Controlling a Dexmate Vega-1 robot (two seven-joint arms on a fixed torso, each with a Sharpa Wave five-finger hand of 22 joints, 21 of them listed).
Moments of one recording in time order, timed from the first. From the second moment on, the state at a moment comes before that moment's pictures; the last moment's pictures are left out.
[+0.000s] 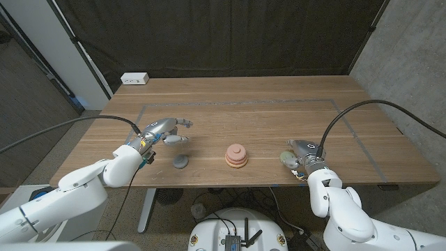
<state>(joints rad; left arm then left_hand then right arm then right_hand) 1.43 1.10 0.16 -2.14 0.28 0.19 0.24 0.94 0.00 0.31 -0.16 0.34 0.49 0.00 0.23 0.22 0.54 -0.13 0.25 0.50 1.00 -0.16 1.40 0.44 0.70 -0.07 1.52 0.19 -1.00 -1.02 -1.05 -2.49 -0.81 -1.37 0.05 0.89 -0.05 0.38 -0.16 0.30 0.36 -0.05 0.21 0.32 0.39 -0.09 0.19 0.58 0.93 -0.13 1.19 1.13 0.79 -0.09 1.48 0.18</state>
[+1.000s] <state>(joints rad) 1.37 1.08 0.20 -2.12 0.28 0.17 0.23 0.93 0.01 0.32 -0.16 0.34 0.50 0.00 0.22 0.22 0.56 -0.13 0.25 0.51 1.00 -0.16 1.40 0.44 0.70 -0.07 1.52 0.20 -0.93 -1.03 -1.09 -2.46 -0.60 -1.39 -0.07 0.89 -0.05 0.37 -0.16 0.29 0.36 -0.05 0.21 0.32 0.39 -0.08 0.20 0.58 0.93 -0.13 1.20 1.12 0.79 -0.09 1.48 0.18</state>
